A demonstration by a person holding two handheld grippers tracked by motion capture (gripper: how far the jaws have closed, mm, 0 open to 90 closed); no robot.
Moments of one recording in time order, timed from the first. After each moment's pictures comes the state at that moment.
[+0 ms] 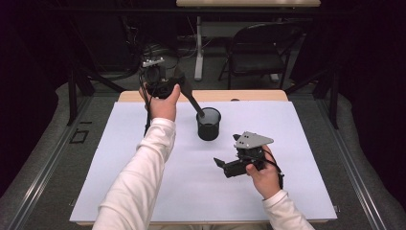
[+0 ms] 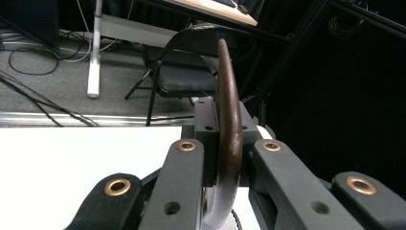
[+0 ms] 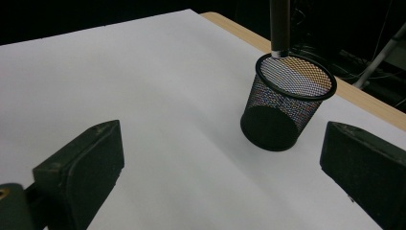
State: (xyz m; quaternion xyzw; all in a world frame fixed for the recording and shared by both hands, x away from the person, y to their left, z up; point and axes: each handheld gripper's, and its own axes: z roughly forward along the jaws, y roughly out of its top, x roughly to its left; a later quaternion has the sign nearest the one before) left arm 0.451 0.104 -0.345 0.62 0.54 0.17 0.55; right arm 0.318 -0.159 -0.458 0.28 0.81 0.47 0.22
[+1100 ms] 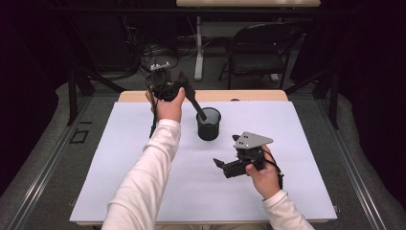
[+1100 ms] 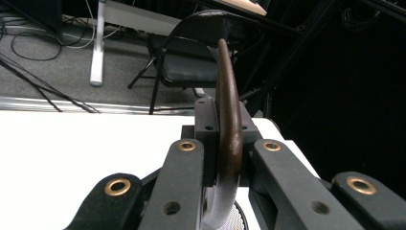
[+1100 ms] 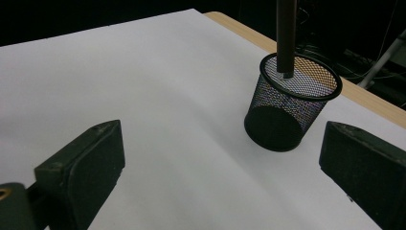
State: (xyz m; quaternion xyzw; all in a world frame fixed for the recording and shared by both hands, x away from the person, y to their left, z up) left arm 0.461 0.093 -0.365 0.62 0.55 0.16 0.54; right arm 0.318 -0.158 -0.458 0.28 0.81 0.47 0.21
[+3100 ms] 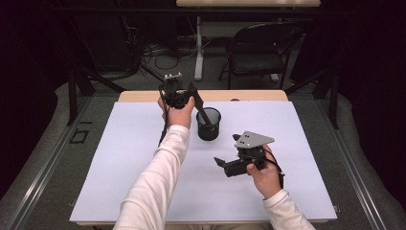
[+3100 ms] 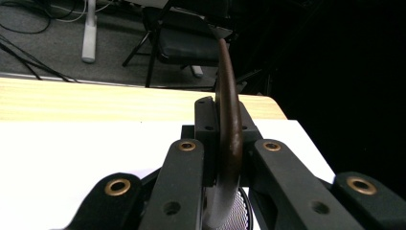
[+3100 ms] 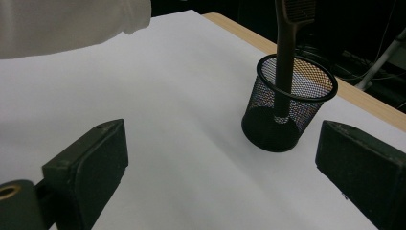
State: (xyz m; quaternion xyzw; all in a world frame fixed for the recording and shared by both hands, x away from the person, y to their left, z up) left arm 0.472 0.070 -0.404 0.63 0.56 0.13 0.51; right arm 0.318 -0.160 -0.456 0.28 0.81 0.47 0.21
